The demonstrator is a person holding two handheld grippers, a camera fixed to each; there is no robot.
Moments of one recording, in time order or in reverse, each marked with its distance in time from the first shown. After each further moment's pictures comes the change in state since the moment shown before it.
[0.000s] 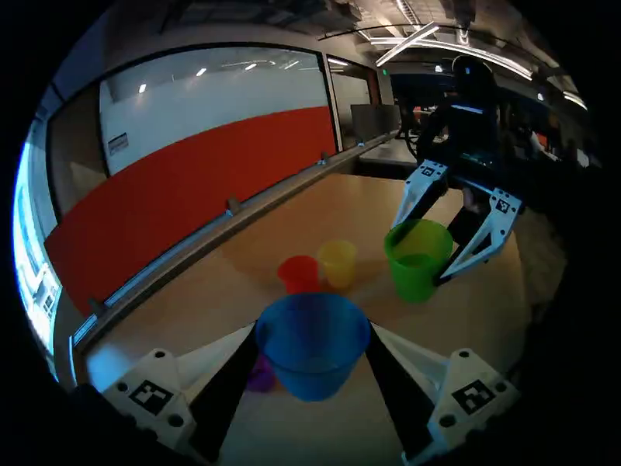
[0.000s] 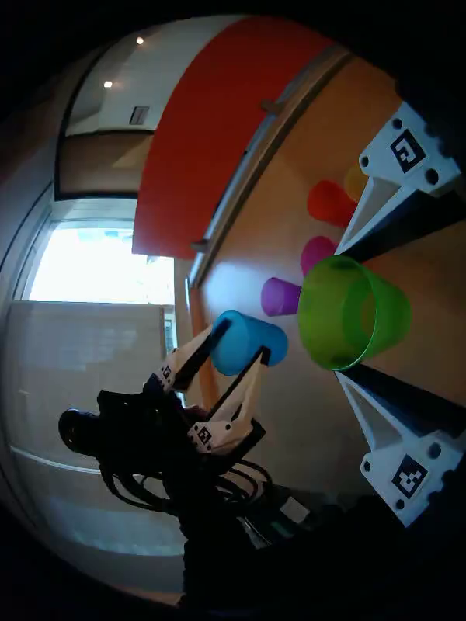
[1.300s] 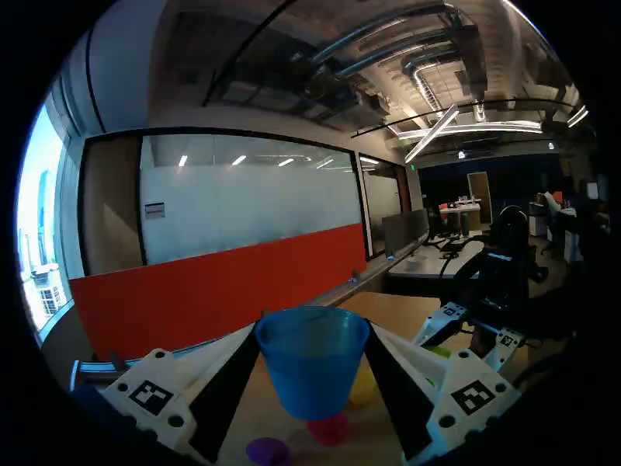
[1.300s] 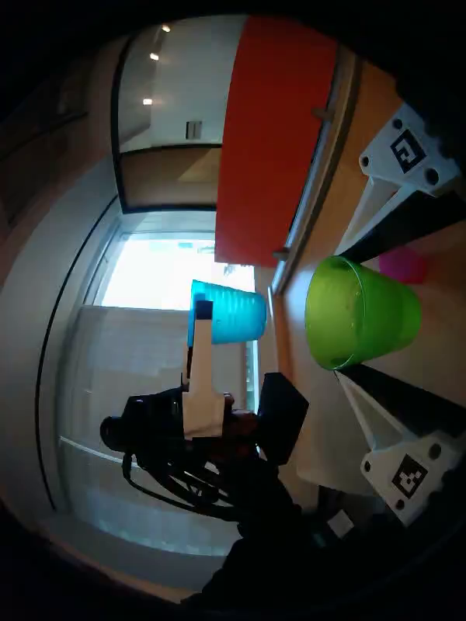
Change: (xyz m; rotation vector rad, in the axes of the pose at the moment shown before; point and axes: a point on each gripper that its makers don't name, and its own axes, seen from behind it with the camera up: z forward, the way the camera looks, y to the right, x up) left arm 0.159 -0.035 -0.062 0.149 0.470 -0.083; right arm 0.088 -0.015 0.000 -0.052 0.380 -0.008
